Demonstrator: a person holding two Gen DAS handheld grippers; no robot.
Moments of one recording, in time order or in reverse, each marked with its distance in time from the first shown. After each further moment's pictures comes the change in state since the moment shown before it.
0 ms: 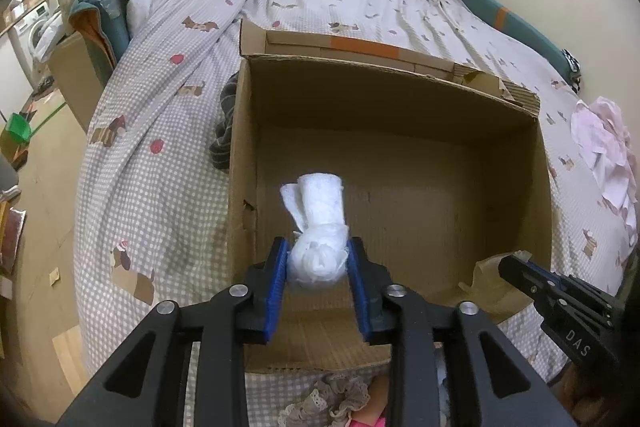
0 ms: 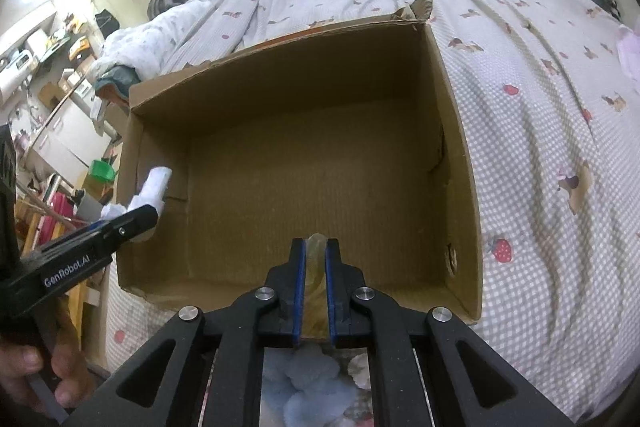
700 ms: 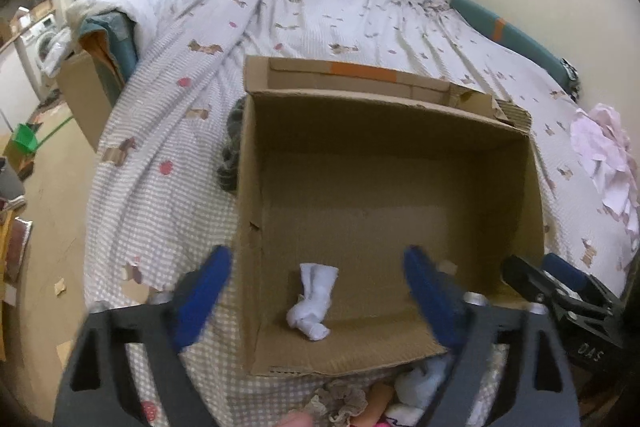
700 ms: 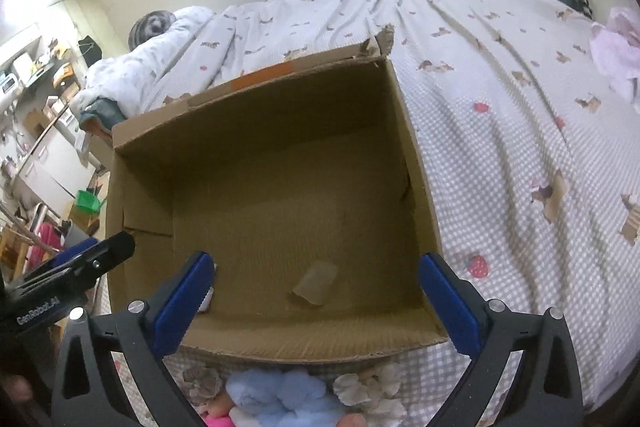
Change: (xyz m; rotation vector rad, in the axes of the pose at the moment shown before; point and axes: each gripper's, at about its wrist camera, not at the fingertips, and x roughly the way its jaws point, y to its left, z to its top) left arm -0.021 -0.006 0.005 0.008 -0.079 0.033; right arm -0.013 -0.009 0.011 0.051 -0.103 -0.064
